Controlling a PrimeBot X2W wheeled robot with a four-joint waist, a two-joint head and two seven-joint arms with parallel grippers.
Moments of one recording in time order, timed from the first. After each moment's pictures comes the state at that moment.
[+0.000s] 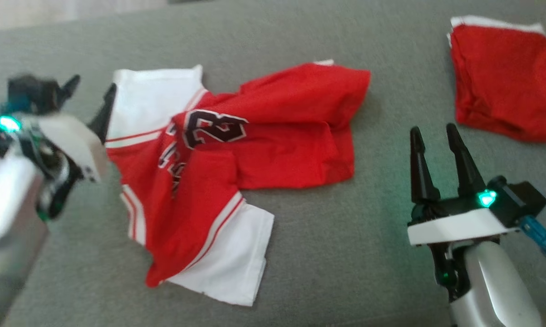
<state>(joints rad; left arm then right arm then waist) -0.70 0.56 -0.62 0.45 -0.66 -0.01 0.19 -0.17 -0.05 0.11 0.19 0.27 0.13 -0.25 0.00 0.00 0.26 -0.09</state>
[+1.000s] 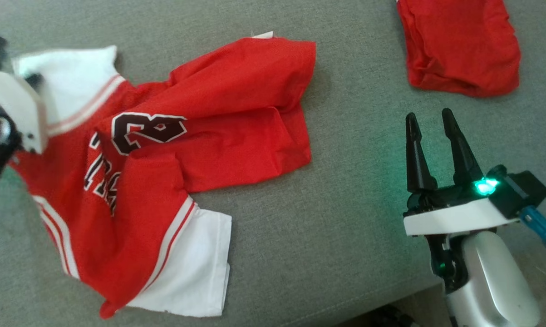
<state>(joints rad) -0.94 0.64 -0.75 0.71 -0.74 -0.10 0.48 -0.21 -0.05 0.14 0.16 0.29 0.13 -0.25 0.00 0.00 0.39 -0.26</state>
